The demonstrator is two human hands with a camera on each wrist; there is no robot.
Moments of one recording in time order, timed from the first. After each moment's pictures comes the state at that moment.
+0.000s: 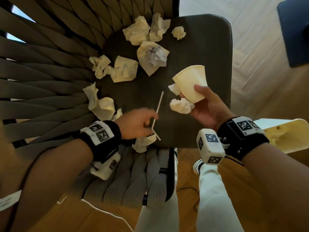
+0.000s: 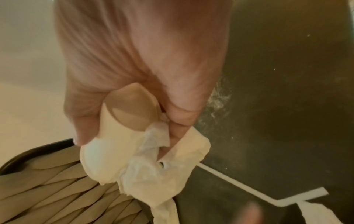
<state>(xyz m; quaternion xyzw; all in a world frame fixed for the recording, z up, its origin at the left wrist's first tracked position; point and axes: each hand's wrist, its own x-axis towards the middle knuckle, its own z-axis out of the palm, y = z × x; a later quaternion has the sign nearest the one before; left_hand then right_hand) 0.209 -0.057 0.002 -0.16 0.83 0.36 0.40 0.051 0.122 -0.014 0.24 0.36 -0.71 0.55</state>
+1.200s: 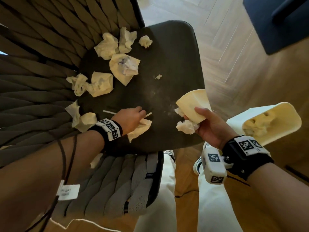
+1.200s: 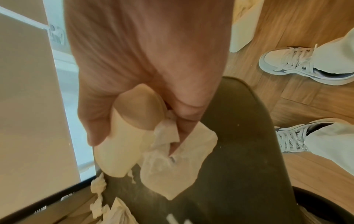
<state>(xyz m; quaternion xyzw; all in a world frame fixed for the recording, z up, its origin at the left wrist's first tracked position) 0.158 -0.031 -0.041 0.03 0.91 0.06 0.41 0.060 0.226 -0.030 0.27 0.44 -0.68 0.53</state>
